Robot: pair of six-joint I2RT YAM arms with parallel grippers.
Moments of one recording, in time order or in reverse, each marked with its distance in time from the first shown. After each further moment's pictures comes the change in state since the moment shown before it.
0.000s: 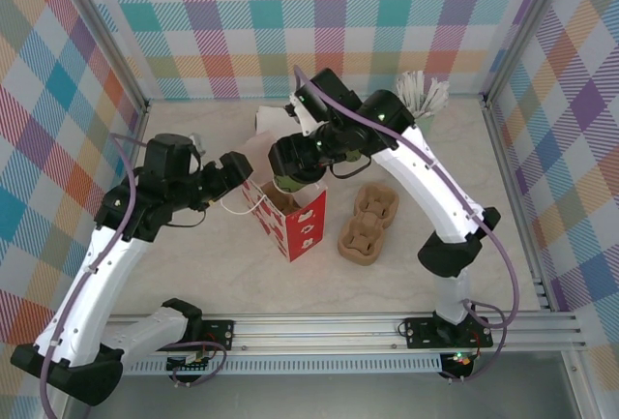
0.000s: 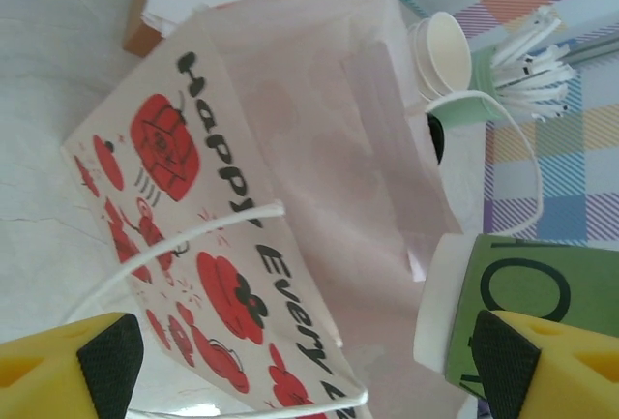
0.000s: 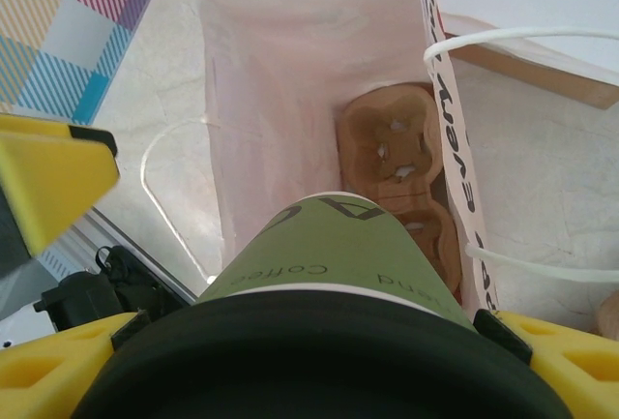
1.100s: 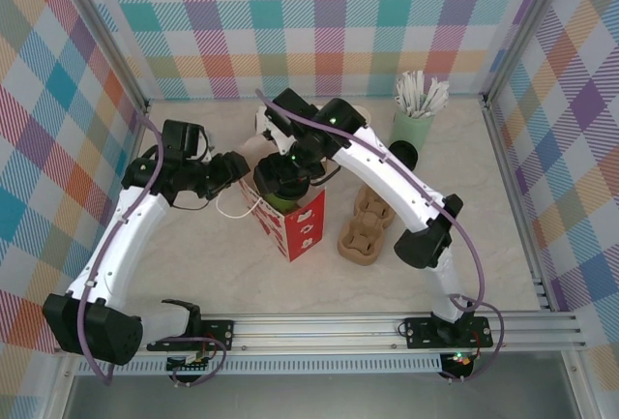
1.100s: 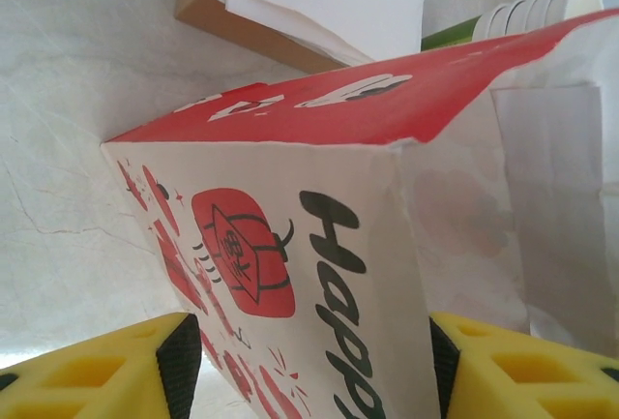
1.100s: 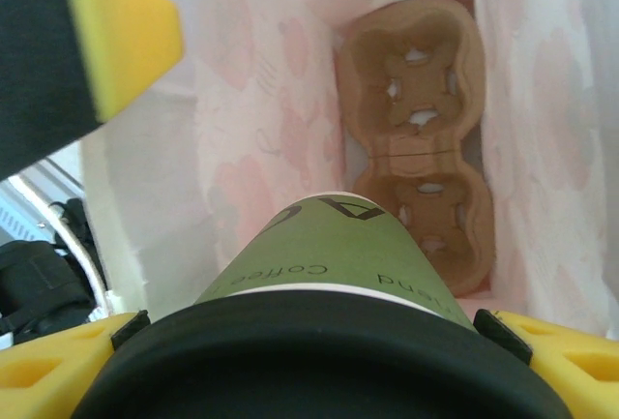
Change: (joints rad) left arm 0.133 0.201 -0.043 0.050 0.155 0.152; right arm 0.026 0.158 0.000 -0.037 -0.042 -0.023
